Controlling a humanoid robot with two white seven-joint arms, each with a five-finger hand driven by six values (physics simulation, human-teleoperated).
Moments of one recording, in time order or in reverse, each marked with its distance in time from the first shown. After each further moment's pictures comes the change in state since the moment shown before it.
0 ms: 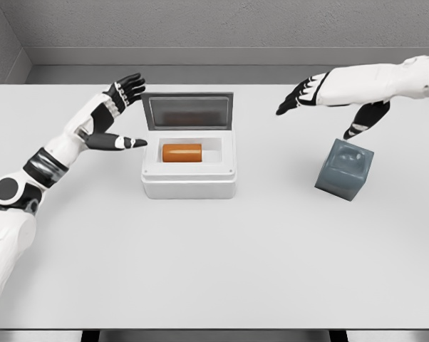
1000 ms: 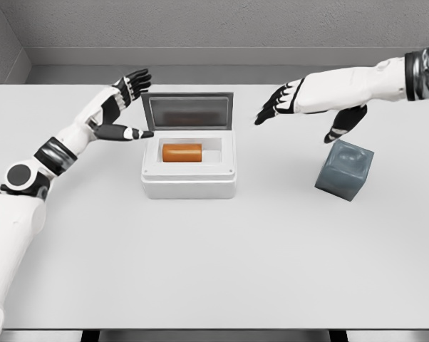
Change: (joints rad) left arm -0.103 -0.065 -0.001 0.175 -0.100 -0.001 0.000; right arm -0.035 0.052 0.039 -0.027 0.000 0.000 -0.001
